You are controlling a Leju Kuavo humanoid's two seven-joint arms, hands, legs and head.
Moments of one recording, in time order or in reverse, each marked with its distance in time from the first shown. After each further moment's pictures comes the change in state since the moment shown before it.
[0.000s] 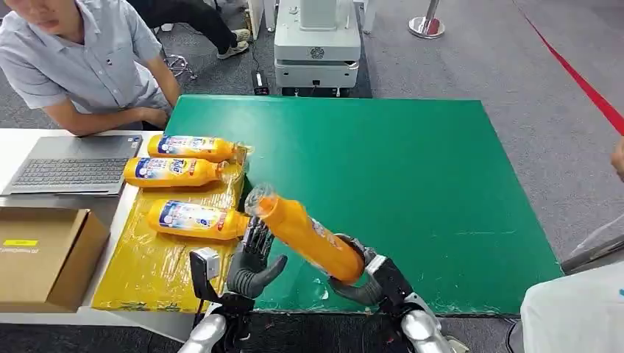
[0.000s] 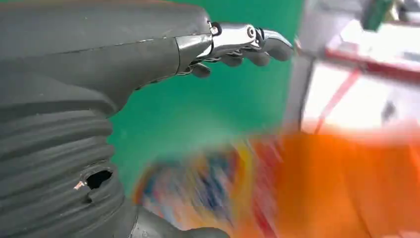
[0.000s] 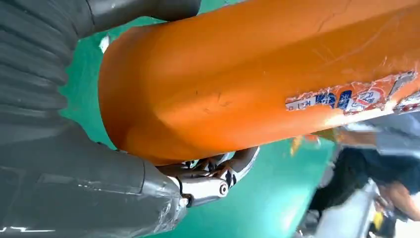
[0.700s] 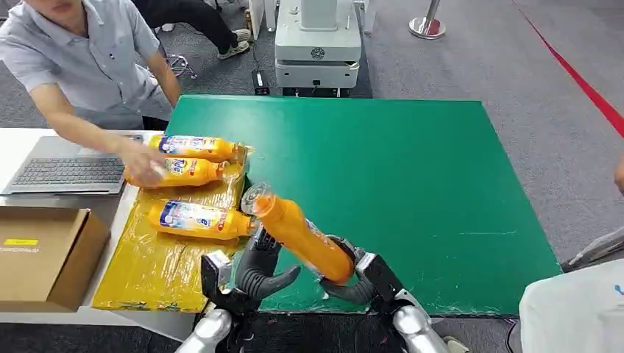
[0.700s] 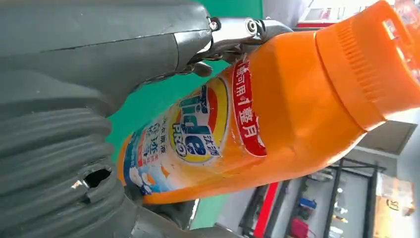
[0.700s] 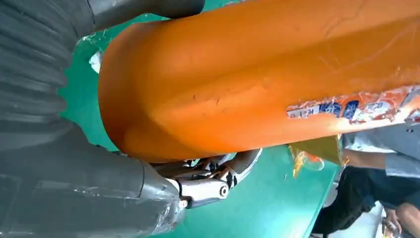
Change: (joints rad) left arm -0.035 0.027 -0.076 -0.015 -0.119 -0.032 -0.032; right arm -0.050 0.021 0.036 0.089 -0.012 0.020 -0.021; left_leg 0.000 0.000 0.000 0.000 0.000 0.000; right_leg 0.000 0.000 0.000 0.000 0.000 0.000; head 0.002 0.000
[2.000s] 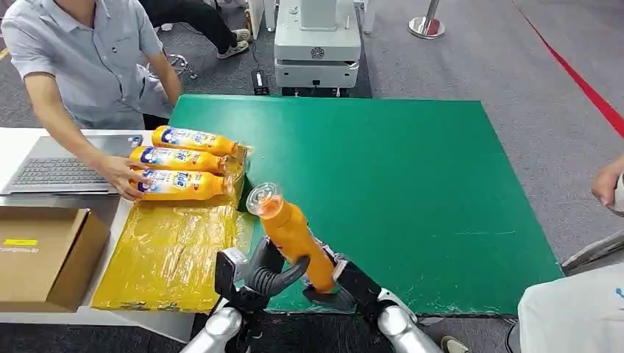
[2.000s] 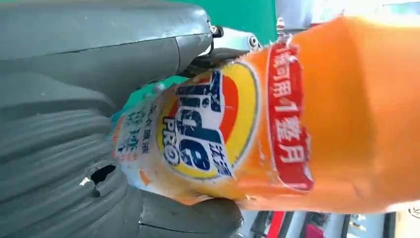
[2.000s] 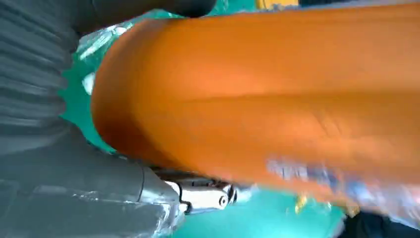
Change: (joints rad) left arm -0.034 -0.032 -0.022 0.072 -0.010 0.049 0.004; right arm -0.044 0.019 0.113 0.073 0.050 -0.068 0.021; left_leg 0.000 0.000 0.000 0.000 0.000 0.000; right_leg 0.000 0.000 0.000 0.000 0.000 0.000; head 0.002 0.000
